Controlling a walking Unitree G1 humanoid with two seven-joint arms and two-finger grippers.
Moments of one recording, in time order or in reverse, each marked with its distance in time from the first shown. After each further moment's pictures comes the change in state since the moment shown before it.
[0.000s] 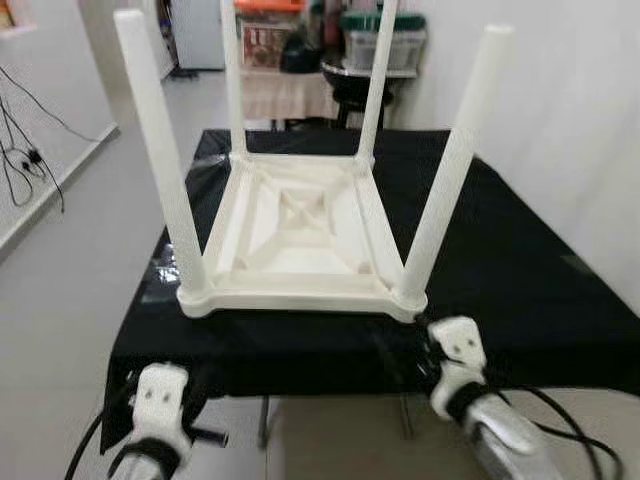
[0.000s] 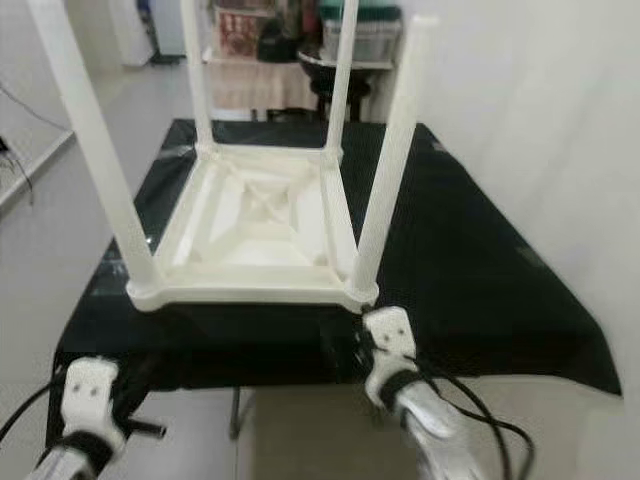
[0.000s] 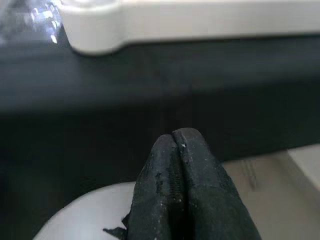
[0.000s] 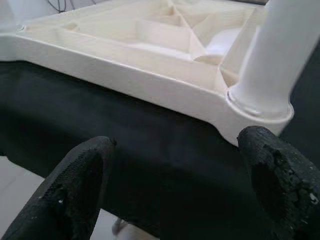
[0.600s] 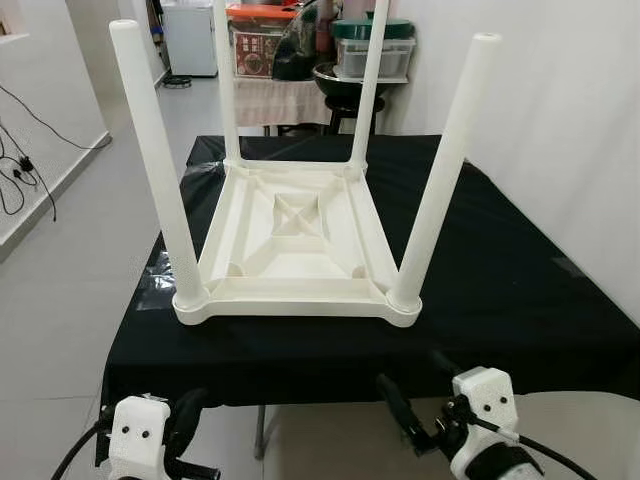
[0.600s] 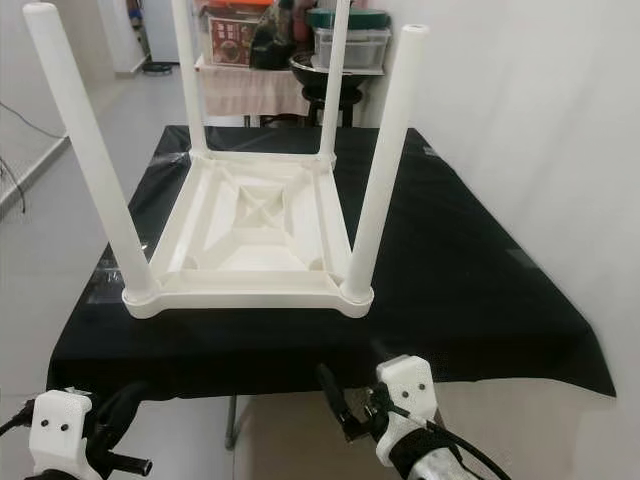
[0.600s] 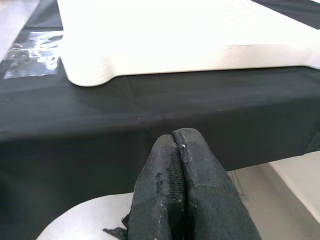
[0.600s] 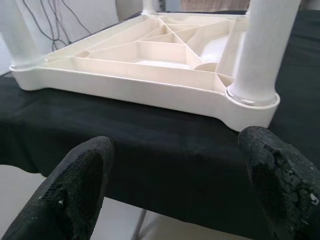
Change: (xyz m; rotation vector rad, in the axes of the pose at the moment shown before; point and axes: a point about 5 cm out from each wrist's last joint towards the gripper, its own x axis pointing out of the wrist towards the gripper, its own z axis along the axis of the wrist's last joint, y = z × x) left arm -0.027 -0.010 0.023 -0.045 -0.036 -0.023; right arm -0.034 0.029 0.003 0.125 -0.029 -0.069
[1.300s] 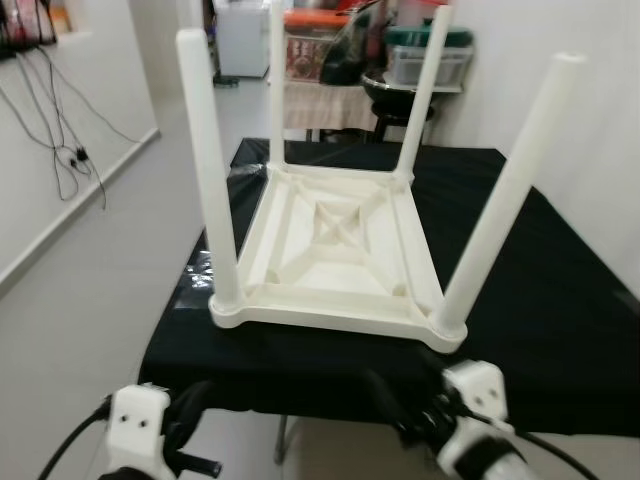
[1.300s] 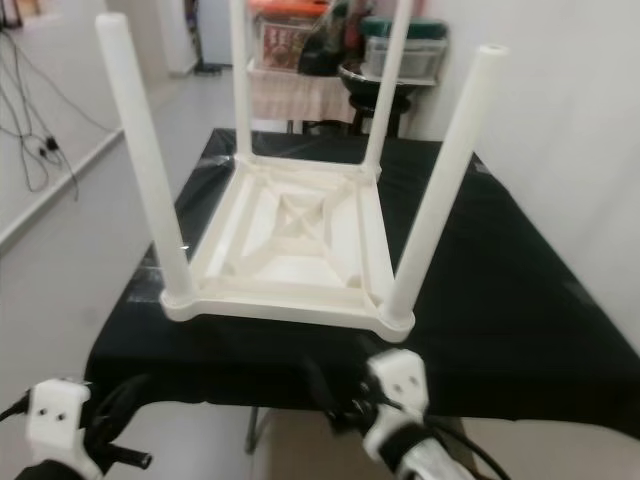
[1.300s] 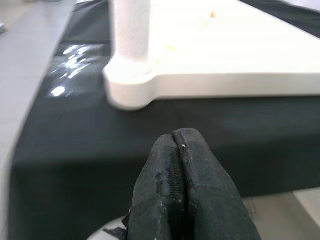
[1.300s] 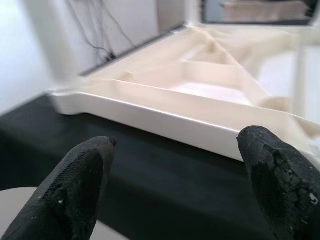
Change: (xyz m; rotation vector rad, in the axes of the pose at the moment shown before) left arm 0.000 -0.006 0.005 -0.028 0.007 -0.066; right arm -0.004 0.004 -0.003 0.037 0.017 0.050
